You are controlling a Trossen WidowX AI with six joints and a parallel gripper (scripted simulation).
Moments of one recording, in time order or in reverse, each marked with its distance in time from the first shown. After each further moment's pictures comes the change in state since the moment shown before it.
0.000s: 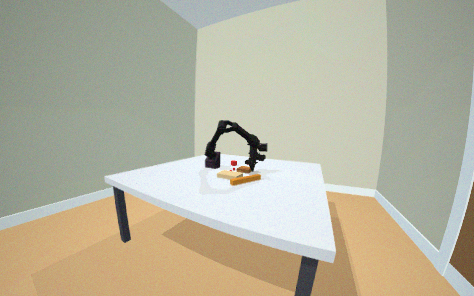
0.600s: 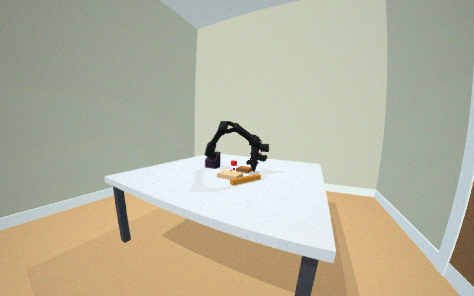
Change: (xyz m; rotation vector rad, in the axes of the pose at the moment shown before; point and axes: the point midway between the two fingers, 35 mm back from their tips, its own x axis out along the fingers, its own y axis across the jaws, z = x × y) arm 0.001 0.001 0.012 0.009 0.004 0.000
